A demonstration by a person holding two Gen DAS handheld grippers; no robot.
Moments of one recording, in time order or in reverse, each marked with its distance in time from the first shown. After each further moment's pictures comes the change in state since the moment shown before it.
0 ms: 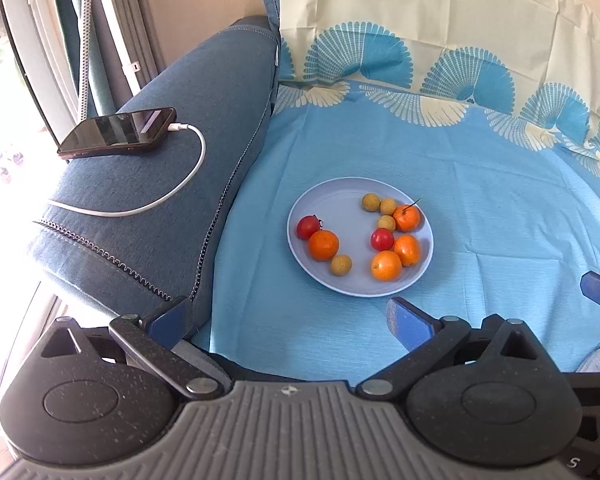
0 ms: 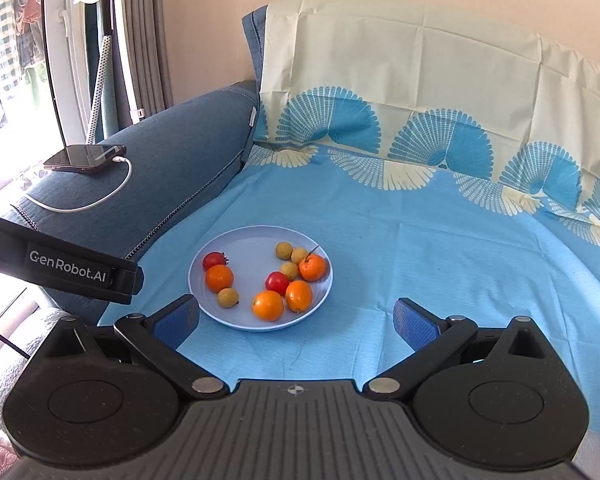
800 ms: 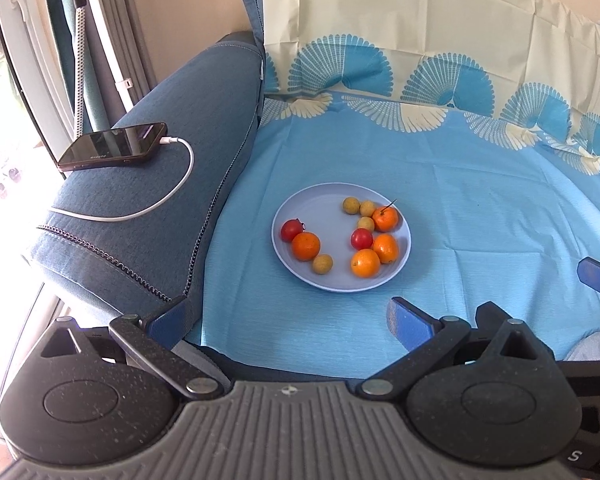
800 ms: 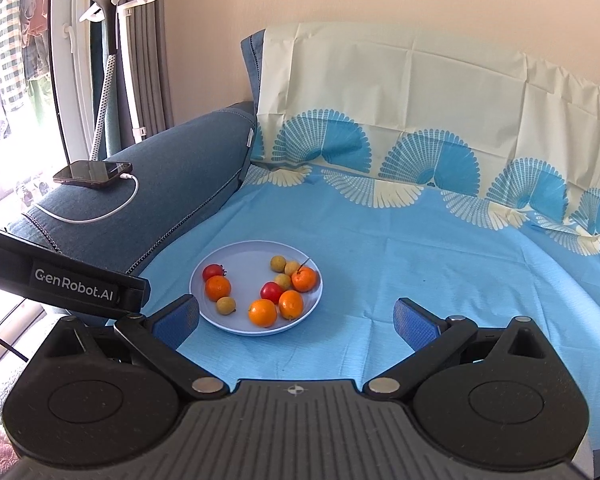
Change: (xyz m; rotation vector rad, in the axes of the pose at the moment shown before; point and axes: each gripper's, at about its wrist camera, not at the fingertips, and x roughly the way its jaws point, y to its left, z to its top) left arm -0.024 -0.012 -0.011 0.035 -0.038 -0.020; right arm -0.034 -0.004 -0.006 -0.002 -0.058 -0.012
